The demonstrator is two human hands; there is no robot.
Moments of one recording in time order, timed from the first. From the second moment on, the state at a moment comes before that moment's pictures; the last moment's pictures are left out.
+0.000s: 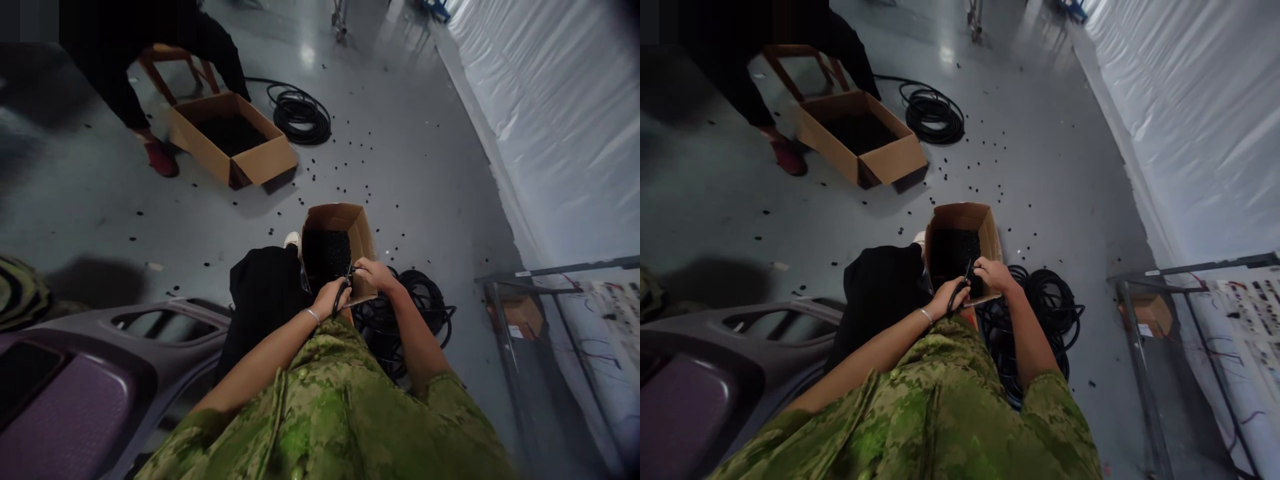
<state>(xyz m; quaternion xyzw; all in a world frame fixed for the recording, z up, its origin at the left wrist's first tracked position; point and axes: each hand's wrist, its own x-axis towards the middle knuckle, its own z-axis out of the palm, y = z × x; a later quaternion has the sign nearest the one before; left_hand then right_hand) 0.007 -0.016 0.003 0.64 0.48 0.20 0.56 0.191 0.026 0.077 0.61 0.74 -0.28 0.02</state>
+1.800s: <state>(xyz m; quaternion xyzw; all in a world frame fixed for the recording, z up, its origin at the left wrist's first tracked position) 0.008 -0.015 0.002 0.67 0.49 0.16 0.53 0.194 0.018 0.035 0.59 0.68 -0.42 -0.11</state>
